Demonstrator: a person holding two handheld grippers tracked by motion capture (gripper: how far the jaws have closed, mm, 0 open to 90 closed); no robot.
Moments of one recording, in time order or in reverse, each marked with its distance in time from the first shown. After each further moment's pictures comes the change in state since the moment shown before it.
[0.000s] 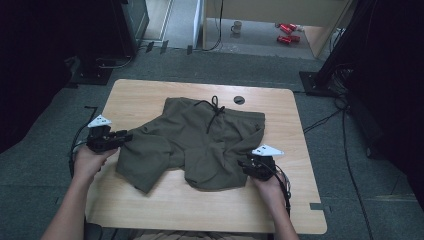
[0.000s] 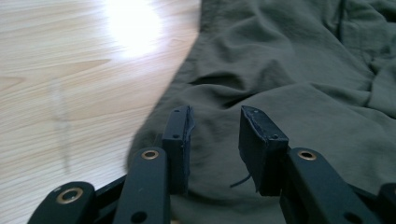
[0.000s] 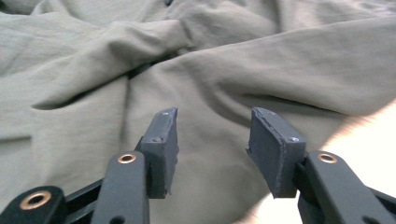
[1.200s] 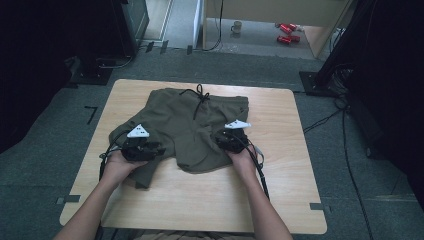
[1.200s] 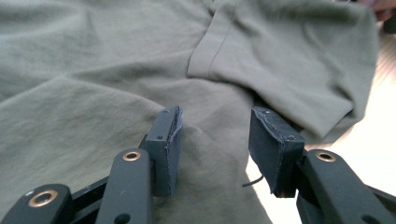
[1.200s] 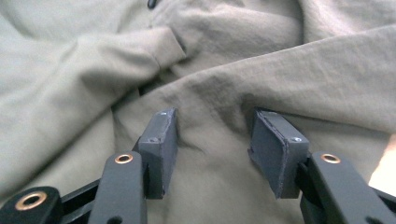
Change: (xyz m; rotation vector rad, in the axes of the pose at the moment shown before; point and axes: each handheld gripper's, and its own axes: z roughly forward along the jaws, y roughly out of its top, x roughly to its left) left arm -0.073 -0.003 0.051 0.099 -0.162 0.158; right arm 0.010 0.068 0.098 0.036 -0.039 0.032
